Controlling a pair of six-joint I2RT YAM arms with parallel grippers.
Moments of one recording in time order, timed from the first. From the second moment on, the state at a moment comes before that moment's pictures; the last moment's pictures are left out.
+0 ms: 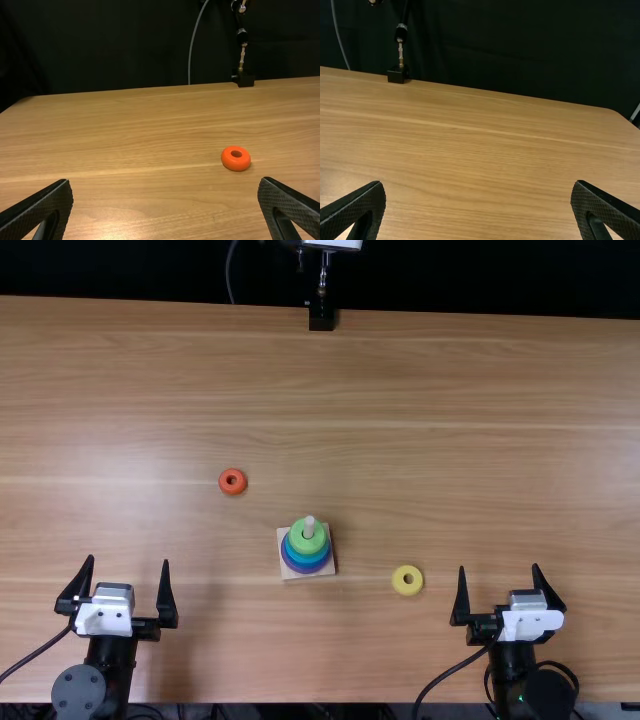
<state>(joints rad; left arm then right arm) -0.07 0.01 0.01 -0.07 -0.04 0.02 0.05 0.01 0.02 -0.08 0.05 -0.18</state>
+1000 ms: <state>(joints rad) -0.07 0.01 0.01 -0.07 -0.04 0.02 0.05 0.01 0.05 -0.11 0.05 -0.18</state>
